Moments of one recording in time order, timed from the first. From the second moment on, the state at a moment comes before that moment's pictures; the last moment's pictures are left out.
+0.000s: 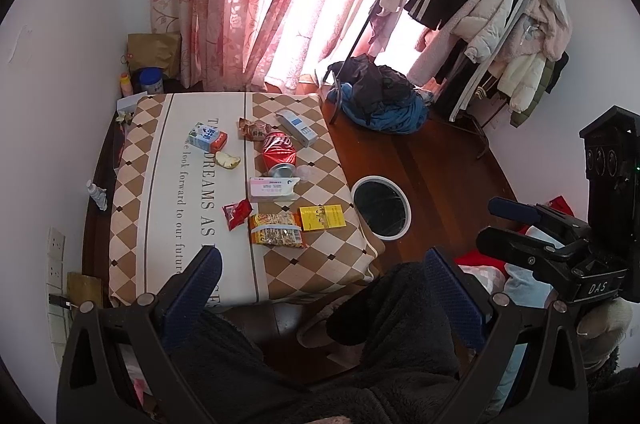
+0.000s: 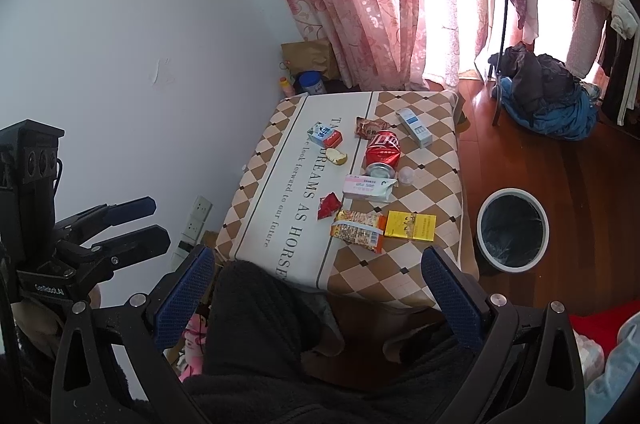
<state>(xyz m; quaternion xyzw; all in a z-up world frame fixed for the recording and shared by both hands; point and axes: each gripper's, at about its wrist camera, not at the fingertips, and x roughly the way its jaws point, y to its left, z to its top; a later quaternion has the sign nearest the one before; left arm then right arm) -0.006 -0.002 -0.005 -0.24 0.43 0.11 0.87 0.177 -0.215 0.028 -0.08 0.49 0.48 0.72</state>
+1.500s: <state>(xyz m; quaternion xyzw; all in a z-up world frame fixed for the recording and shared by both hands) -0.011 -0.002 -0.001 -0.25 0.42 0.11 0.87 0.176 -0.209 0.030 -0.09 0.49 0.48 0.72</state>
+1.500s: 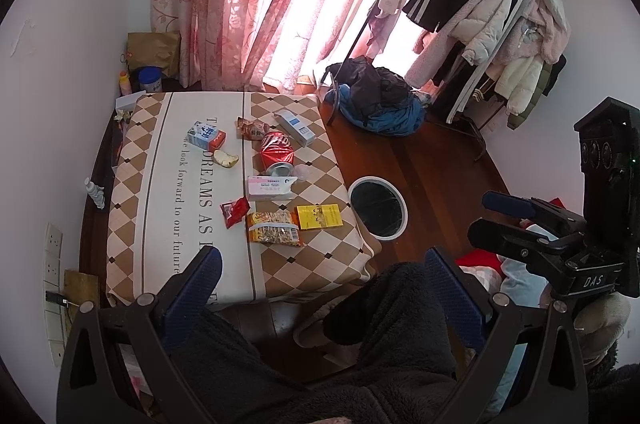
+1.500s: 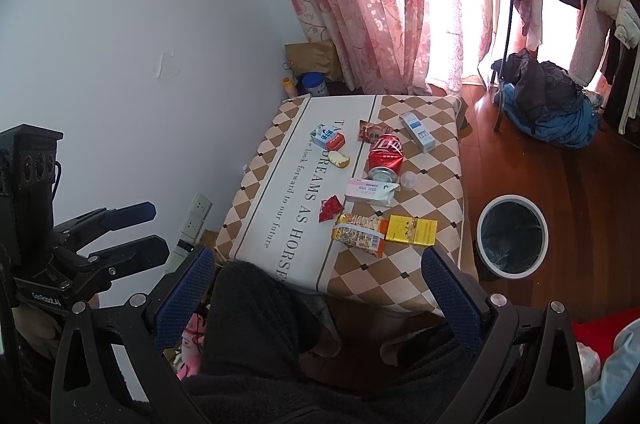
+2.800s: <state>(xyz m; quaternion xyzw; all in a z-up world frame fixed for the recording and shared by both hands) 0.063 0.068 -0.214 -0.22 0.53 0.34 0.75 0.273 -0.118 -0.239 -0.27 0.59 0.34 0.67</state>
